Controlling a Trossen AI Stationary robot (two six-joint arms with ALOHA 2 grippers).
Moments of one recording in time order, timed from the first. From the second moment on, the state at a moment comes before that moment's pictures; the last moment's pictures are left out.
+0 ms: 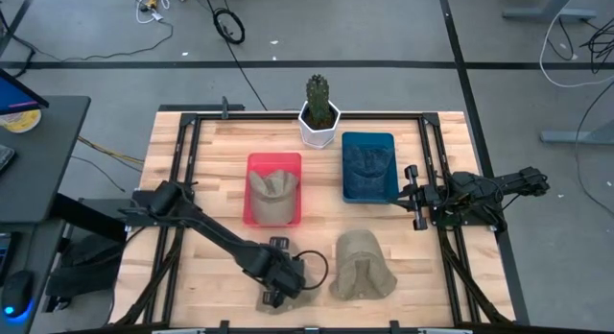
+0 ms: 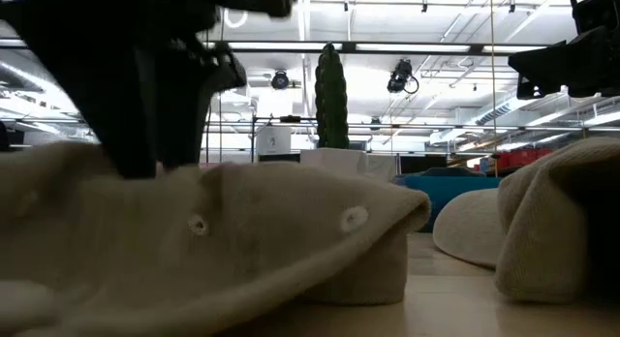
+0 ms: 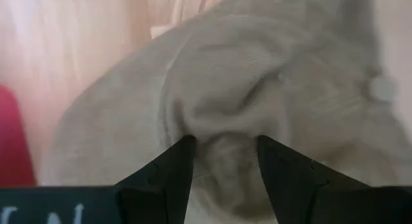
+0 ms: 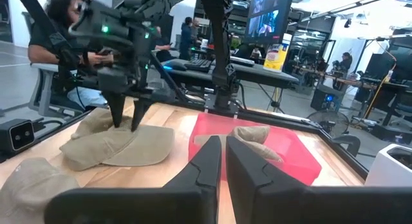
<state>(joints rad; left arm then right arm) -0.55 2.04 1.55 -0.85 -0.14 -0.45 0.21 0.00 0.02 0.03 0.09 -0.19</state>
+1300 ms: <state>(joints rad) -0.54 2.11 1.79 -1.20 -0.10 -0.33 0.21 0.00 0.02 0.03 0.09 -0.19</state>
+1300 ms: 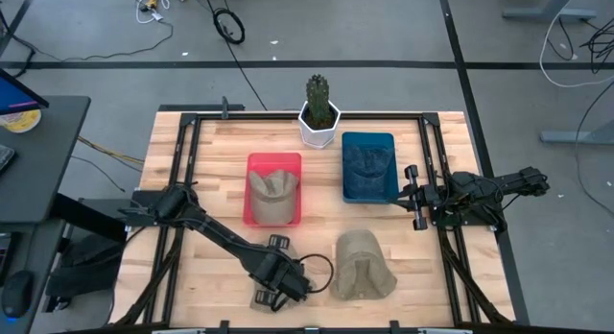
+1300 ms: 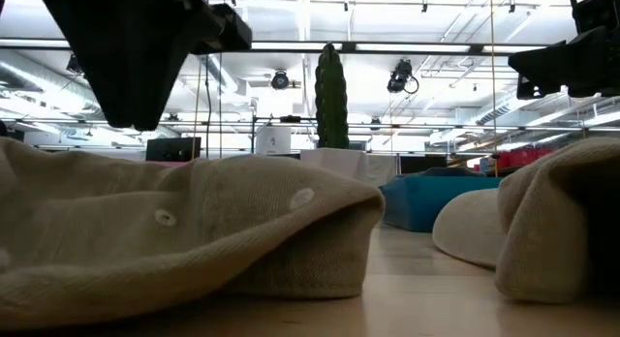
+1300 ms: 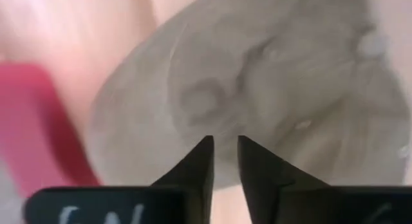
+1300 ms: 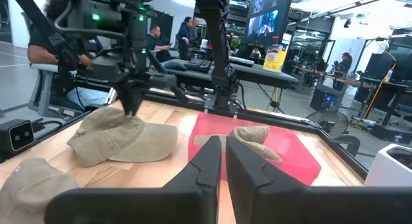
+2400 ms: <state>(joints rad) -0.52 2.14 1.65 -1.10 -0.14 -0.43 0.21 0.00 0.02 0.03 0.09 -0.19</state>
